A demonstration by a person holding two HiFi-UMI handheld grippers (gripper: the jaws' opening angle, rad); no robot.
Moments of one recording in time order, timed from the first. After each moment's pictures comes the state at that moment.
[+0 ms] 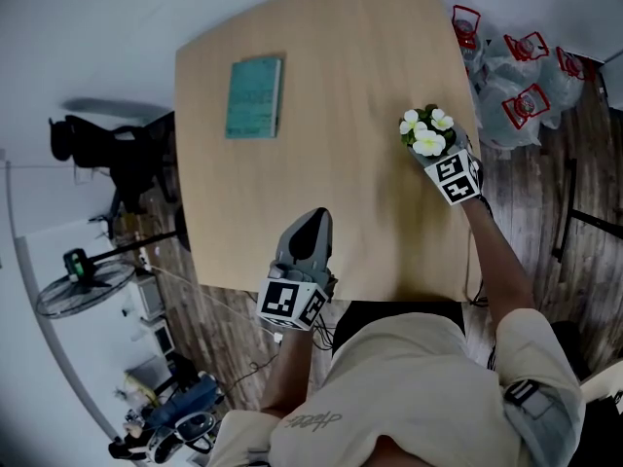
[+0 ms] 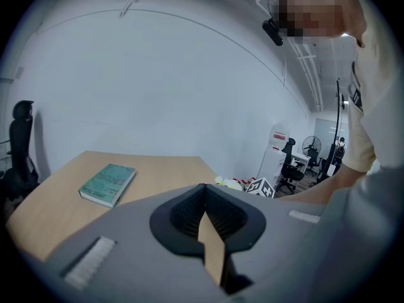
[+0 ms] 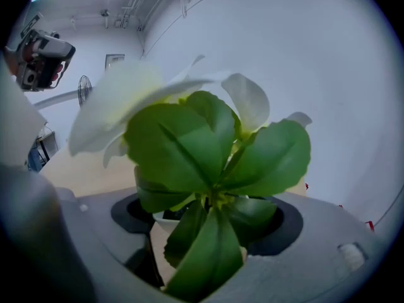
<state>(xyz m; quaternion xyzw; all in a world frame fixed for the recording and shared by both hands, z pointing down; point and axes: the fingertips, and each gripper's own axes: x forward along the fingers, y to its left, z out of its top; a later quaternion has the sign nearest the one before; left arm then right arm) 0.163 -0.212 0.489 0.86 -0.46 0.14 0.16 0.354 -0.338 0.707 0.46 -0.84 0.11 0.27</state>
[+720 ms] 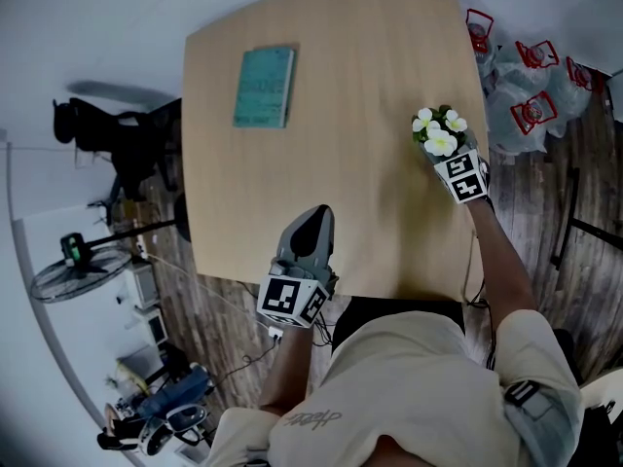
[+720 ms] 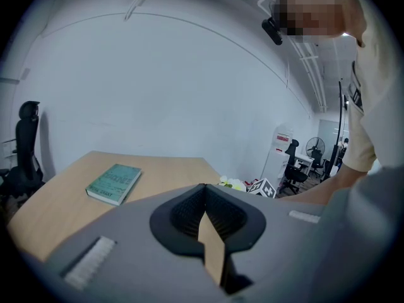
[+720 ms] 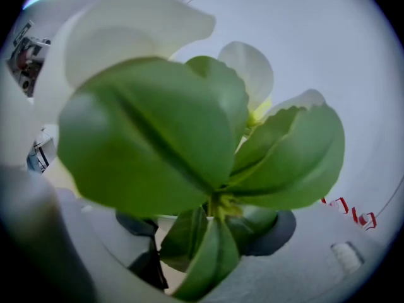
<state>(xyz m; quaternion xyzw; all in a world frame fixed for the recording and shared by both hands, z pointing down) 0.146 -0.205 0.488 0.86 -0.47 0.12 0.16 0.354 -0.337 0.715 0.46 -0.84 0.14 0.27</state>
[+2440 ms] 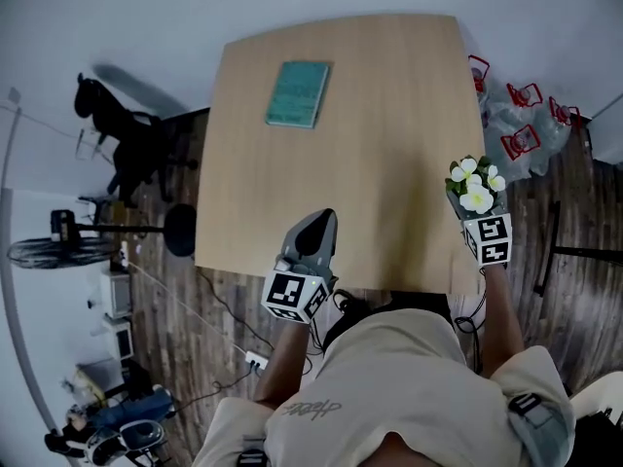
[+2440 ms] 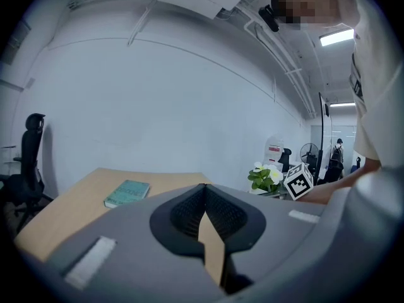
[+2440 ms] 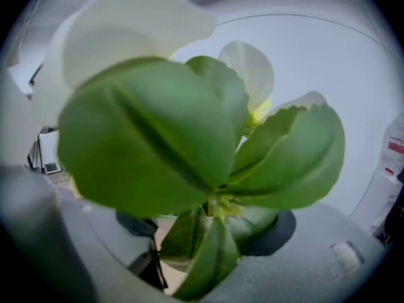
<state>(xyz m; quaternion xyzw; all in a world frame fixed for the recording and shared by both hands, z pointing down) 0.092 -0.126 0.458 0.88 -0.47 0.07 0.10 0.366 -0.191 0.578 0.53 -0.82 0.08 0.21</state>
